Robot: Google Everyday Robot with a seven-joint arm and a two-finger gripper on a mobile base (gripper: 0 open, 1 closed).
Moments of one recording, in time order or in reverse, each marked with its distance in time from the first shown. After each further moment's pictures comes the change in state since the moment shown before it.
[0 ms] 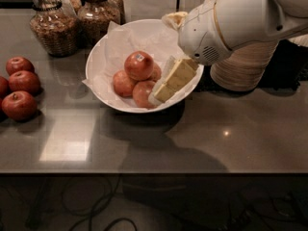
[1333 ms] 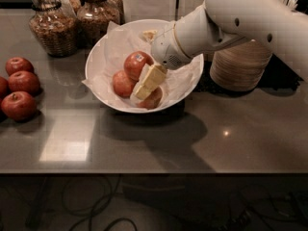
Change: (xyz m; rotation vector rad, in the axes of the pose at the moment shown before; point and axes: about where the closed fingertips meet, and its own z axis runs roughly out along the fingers) arm 0.025 -0.035 0.098 -0.086 -0.031 -0.001
